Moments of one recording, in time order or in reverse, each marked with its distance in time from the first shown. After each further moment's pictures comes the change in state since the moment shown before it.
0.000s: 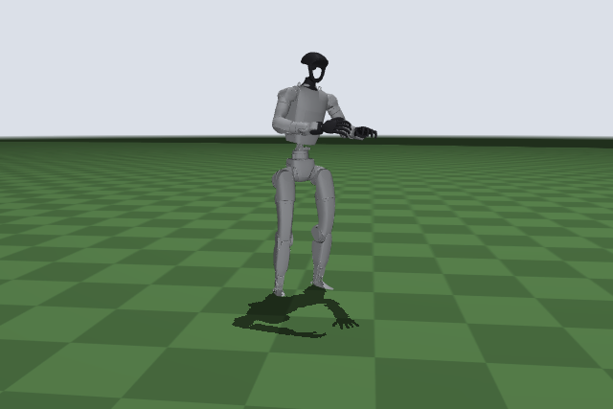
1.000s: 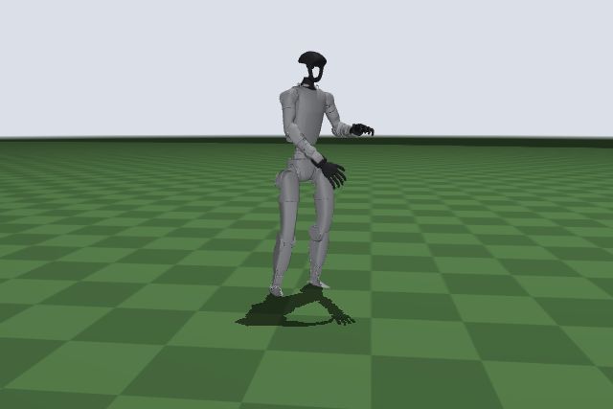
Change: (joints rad) left arm 0.151 -0.036 0.031 -0.220 -0.039 0.014 -0.010; right arm -0.068 0.217 0.170 0.823 -0.101 0.098 0.061; waist -0.020 0.085 0.053; left_leg 0.079 -0.034 -0.069 -0.072 0.005 -0.017; right_leg 0.064 -0.049 -0.054 0.102 -0.064 -0.075
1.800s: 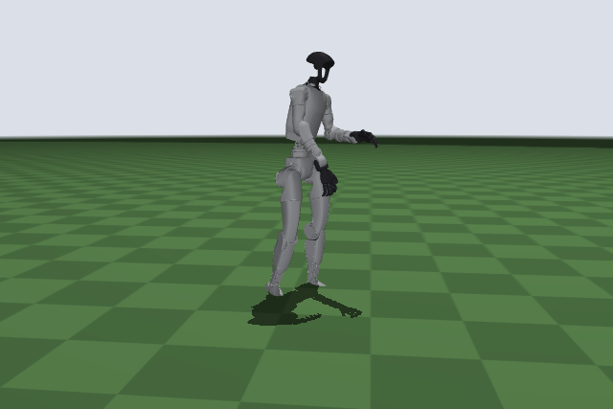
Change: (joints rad) left arm -0.045 -0.118 0.004 0.086 -0.233 0.089 -0.117; right arm 0.010 -0.036 0.049 0.137 -0.063 0.091 0.218; waist 0.022 -0.041 0.075; left_leg -0.019 0.008 -0.133 -0.071 0.061 -0.053; right_leg 0.040 -0.003 -0.130 0.033 0.026 -0.075
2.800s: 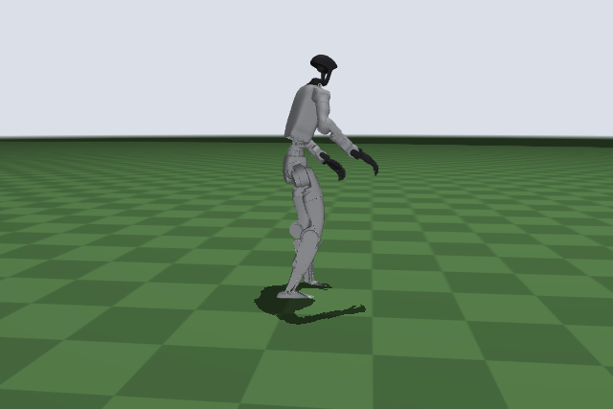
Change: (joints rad) left arm 0.070 0.058 -0.177 0.500 0.072 -0.049 0.096; right arm 0.239 -0.312 -0.310 -0.630 -0.202 -0.044 -0.417; waist -0.071 0.039 0.062; left_leg -0.151 -0.174 -0.537 -0.131 0.257 -0.202; right_leg -0.160 0.082 0.247 0.018 -0.081 0.078
